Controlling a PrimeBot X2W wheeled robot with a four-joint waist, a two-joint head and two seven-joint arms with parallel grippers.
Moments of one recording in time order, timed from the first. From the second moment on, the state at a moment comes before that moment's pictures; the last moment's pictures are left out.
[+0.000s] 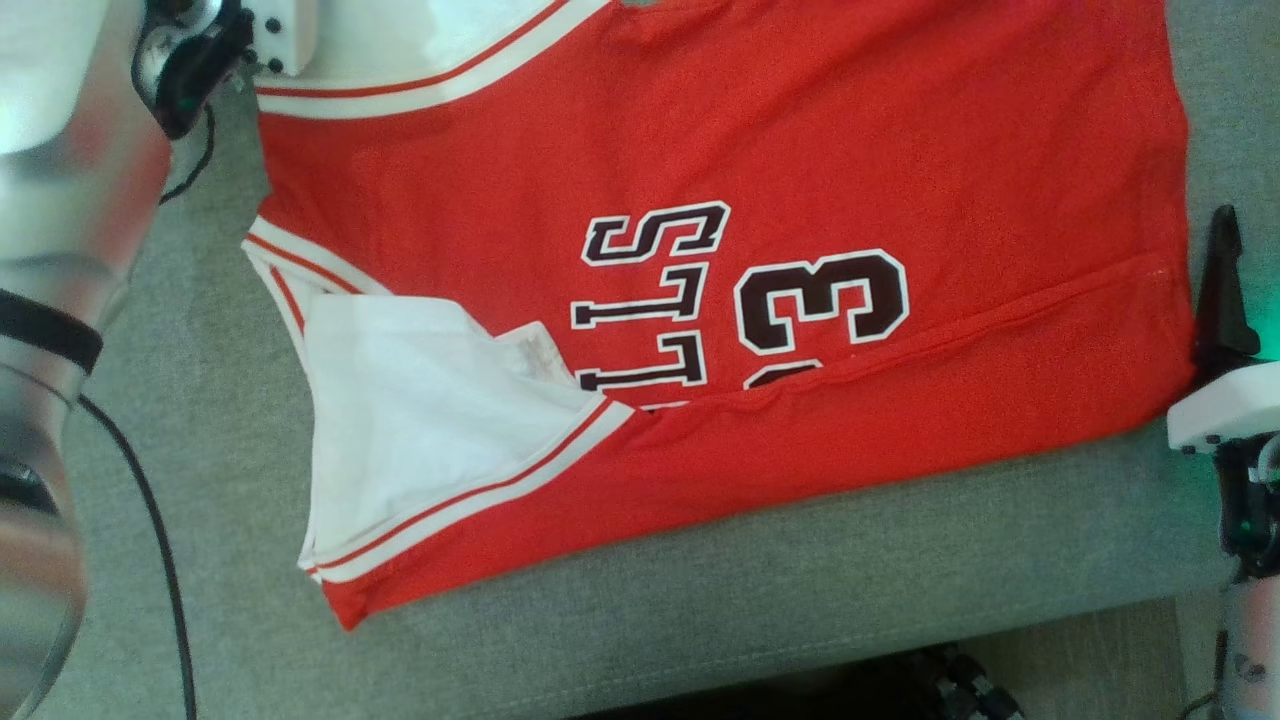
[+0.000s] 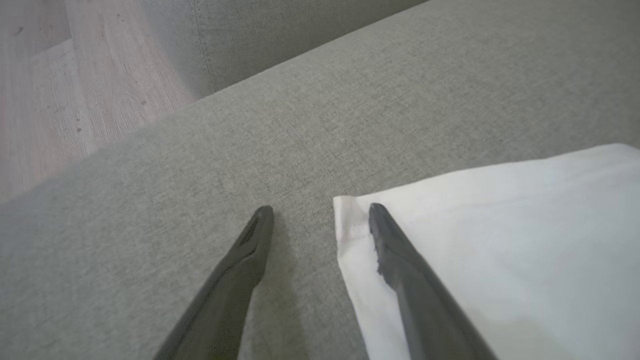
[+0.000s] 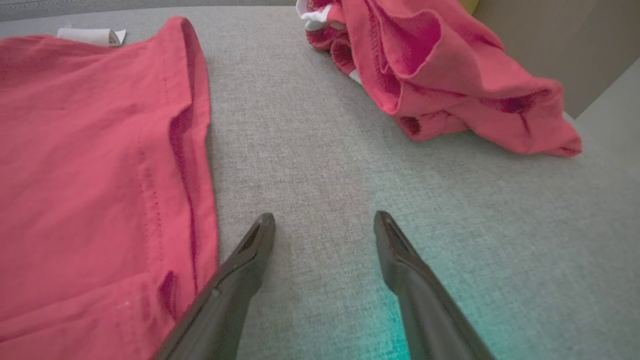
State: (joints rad) left arm -1.34 0.33 -0.92 0.96 -0.71 -0.12 0.21; right arm -0.26 -0.10 -0.28 0.11 0.12 0.12 0.10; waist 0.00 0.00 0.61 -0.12
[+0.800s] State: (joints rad) left arm -1.34 0.33 -1.05 0.78 -0.78 -0.13 0.07; right arm -0.63 -0.21 -0.14 0.29 0.20 0.12 0.41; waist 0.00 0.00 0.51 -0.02
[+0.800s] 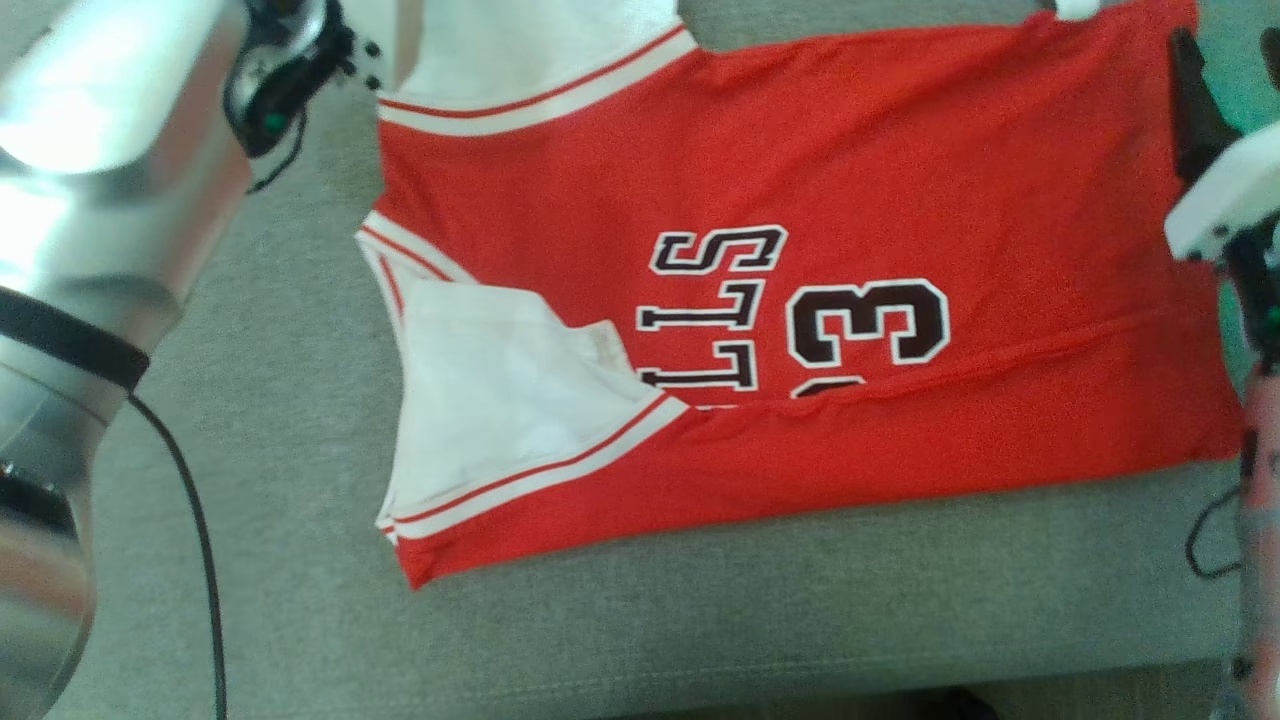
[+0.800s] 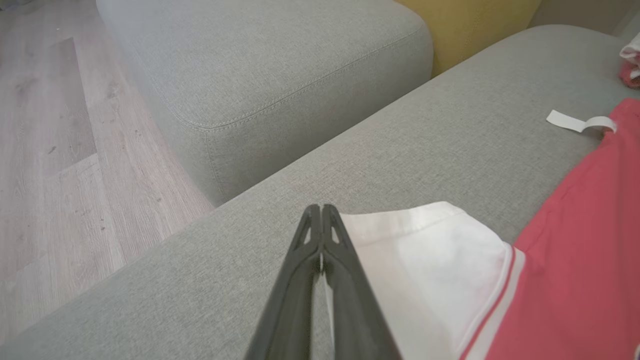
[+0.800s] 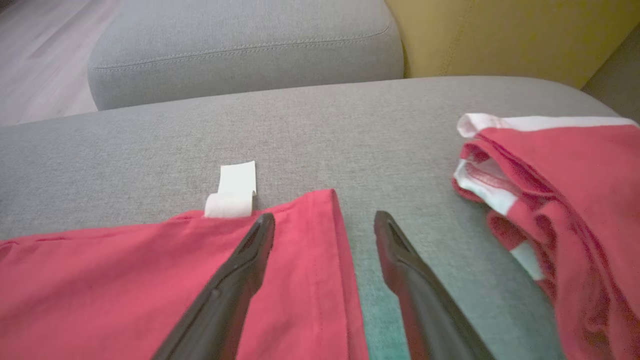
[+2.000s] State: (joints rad) left arm -1.31 0.38 -1.10 0.63 -0.80 -0.12 0.08; right arm -0.85 -0.26 -0.12 0.64 0.19 0.12 0.46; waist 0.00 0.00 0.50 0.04
